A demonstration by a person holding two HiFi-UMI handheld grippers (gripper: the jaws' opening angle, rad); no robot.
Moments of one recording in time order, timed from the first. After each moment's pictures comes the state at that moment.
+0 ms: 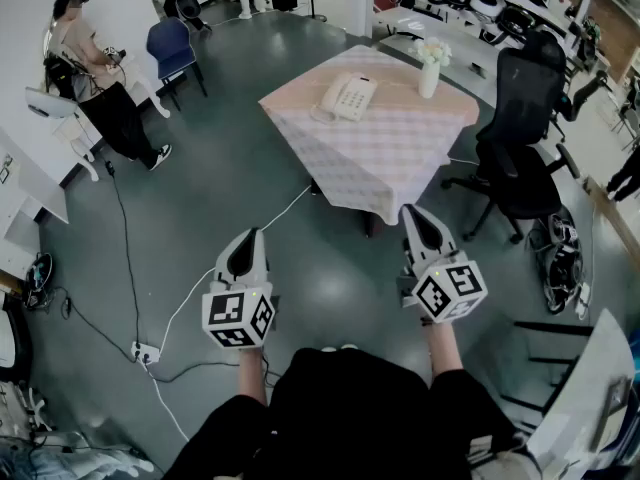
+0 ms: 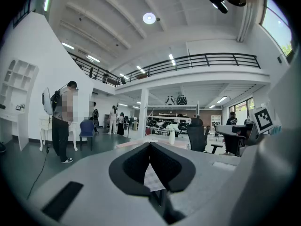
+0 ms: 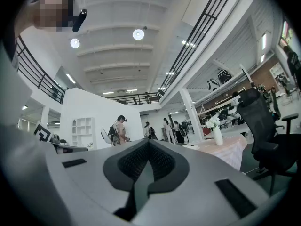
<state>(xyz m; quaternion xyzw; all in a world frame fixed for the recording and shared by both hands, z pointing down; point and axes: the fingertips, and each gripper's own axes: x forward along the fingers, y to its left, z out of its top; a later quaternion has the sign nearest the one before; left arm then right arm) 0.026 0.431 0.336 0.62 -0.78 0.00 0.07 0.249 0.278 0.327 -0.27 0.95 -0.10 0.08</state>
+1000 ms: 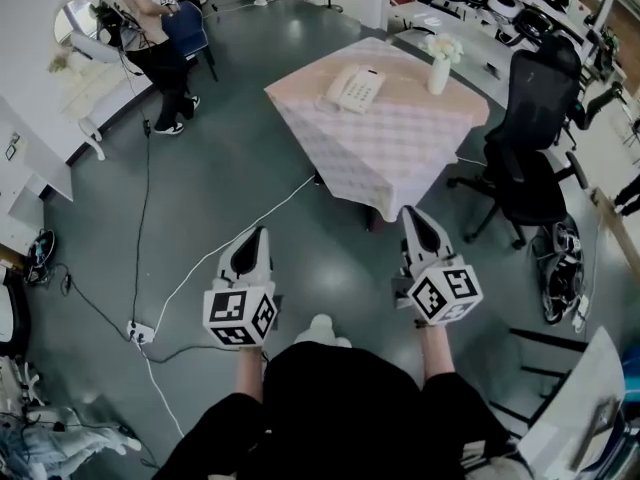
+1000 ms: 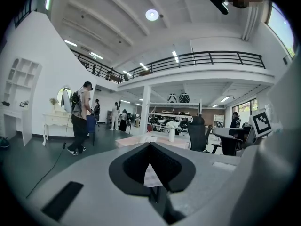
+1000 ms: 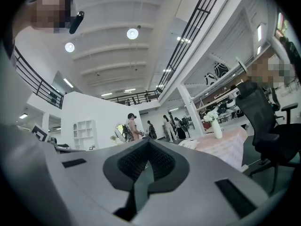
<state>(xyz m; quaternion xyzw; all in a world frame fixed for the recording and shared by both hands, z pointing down) 0.057 0.422 0.348 0.61 -0.79 0.00 0.09 0.265 0.261 0.347 -0.27 0.95 -0.14 0.08</state>
